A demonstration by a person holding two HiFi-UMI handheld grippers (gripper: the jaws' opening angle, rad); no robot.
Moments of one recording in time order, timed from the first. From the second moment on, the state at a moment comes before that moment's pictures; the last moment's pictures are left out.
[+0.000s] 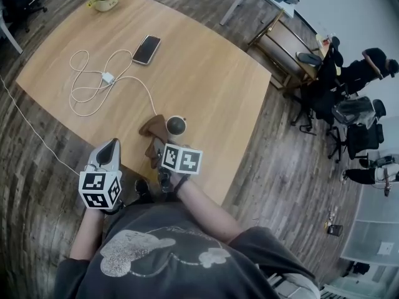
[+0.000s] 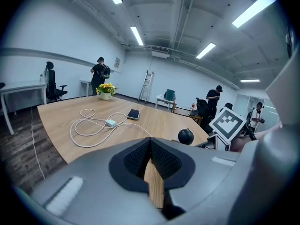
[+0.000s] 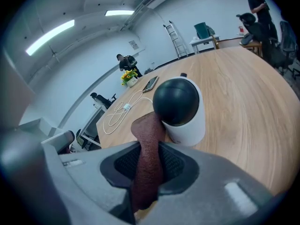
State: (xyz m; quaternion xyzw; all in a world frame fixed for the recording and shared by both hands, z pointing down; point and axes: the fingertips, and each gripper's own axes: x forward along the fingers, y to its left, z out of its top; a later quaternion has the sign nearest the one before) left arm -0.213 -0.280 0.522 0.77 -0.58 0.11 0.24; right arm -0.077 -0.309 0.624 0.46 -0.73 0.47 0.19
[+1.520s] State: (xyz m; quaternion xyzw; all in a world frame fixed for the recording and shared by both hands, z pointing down) left arm -0.126 -0.175 0.496 0.74 -0.63 0.07 0.20; right arm 0.018 -0.200 0.499 0.34 -0.91 0.21 0.14
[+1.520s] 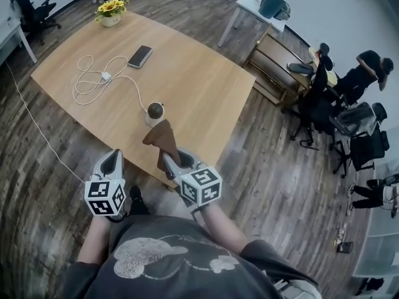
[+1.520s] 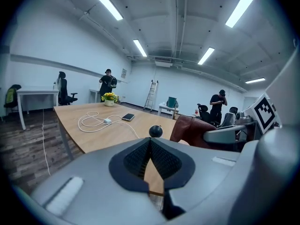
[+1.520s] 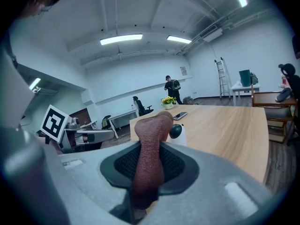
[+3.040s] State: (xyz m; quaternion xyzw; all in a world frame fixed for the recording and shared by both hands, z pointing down) left arm -0.044 0.085 0.453 0.79 -0.59 0.04 0.18; right arm 0.116 0.037 0.501 0.42 -0.87 0.23 0.12
